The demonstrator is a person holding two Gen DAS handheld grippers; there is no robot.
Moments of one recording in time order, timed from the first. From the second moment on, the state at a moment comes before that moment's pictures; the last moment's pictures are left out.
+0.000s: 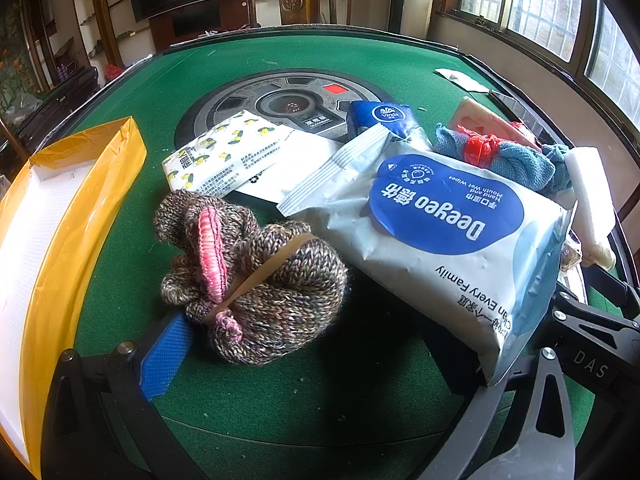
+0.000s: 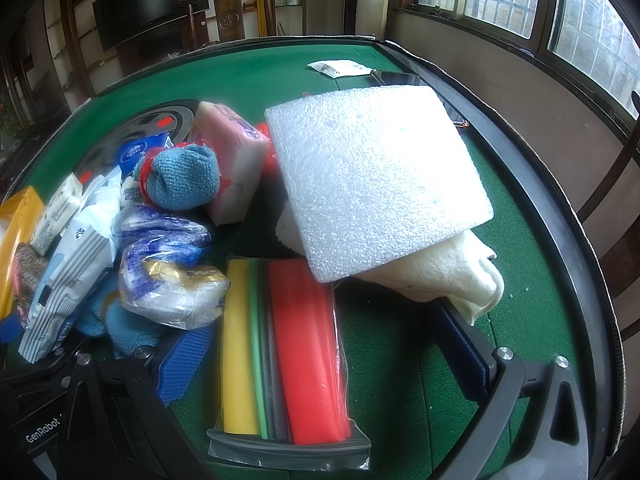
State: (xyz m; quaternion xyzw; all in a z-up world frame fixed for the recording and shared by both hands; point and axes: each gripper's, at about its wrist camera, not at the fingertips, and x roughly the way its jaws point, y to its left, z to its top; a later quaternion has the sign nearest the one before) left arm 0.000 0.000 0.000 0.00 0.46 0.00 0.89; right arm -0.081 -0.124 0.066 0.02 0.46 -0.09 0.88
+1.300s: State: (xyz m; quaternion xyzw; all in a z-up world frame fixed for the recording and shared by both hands) left arm -0.006 0.001 0.003 0.04 0.48 -0.08 0.87; right arm -0.075 -0.124 0.064 0.02 0.46 -0.09 0.88
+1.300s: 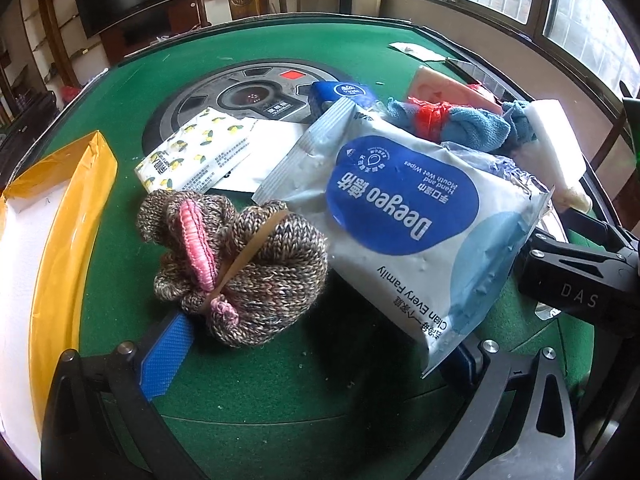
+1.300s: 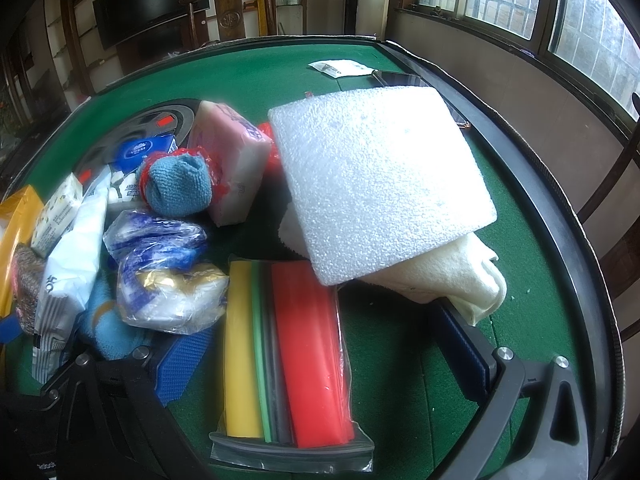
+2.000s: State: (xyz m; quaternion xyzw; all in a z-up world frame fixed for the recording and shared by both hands) left arm -0.089 0.115 0.138 -0.07 0.28 -0.07 0.96; right arm -0.132 -0.126 0.128 0.05 0.41 0.01 0.91
